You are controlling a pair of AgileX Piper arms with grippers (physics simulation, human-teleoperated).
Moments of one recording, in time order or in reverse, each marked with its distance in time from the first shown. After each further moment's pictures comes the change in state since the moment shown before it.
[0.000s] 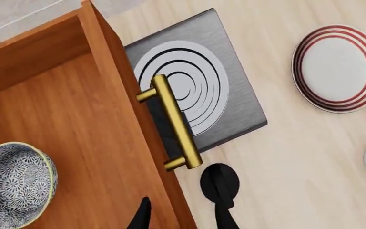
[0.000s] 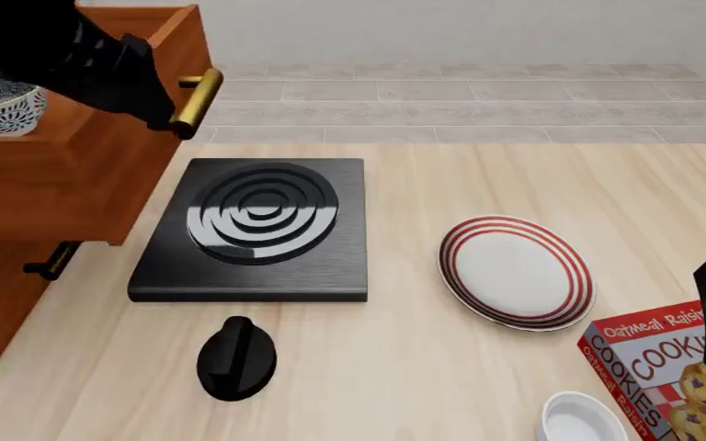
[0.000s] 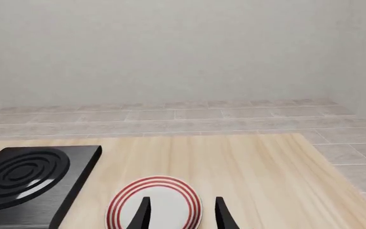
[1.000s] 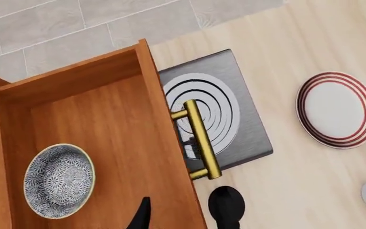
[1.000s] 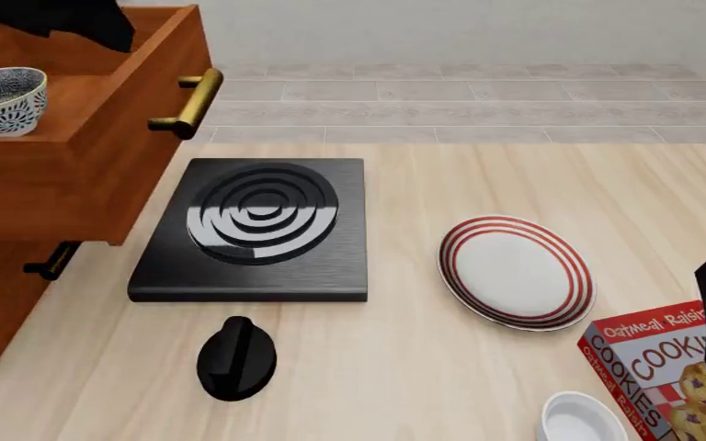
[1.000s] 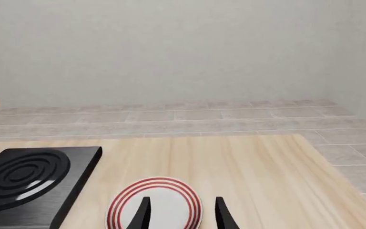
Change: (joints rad) left arm 0.103 0.007 -0.150 0.007 0.016; right arm 0.001 0.000 -0.003 -0.001 0.002
